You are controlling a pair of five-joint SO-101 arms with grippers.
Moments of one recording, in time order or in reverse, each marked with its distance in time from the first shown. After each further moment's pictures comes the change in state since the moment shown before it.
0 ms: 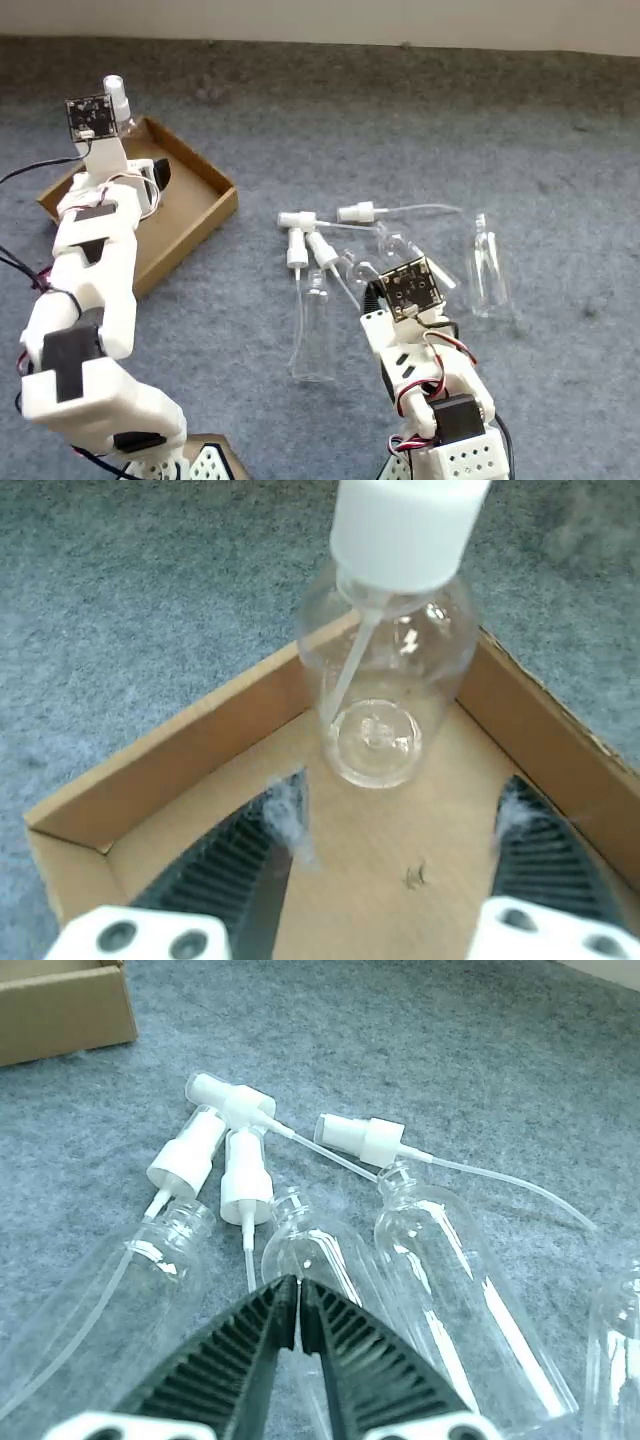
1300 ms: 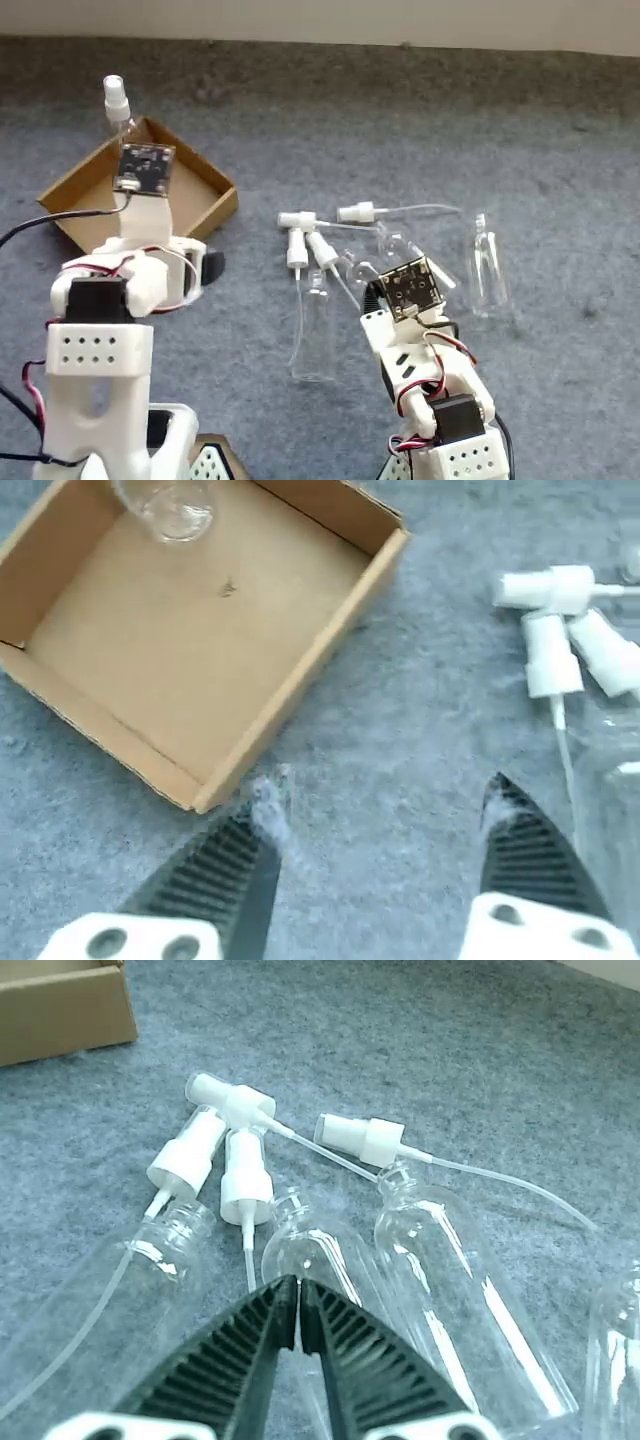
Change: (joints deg) left arm 15.2 -54.9 10.2 61.8 -3.2; right arm 0.0 0.0 0.0 0.0 0.0
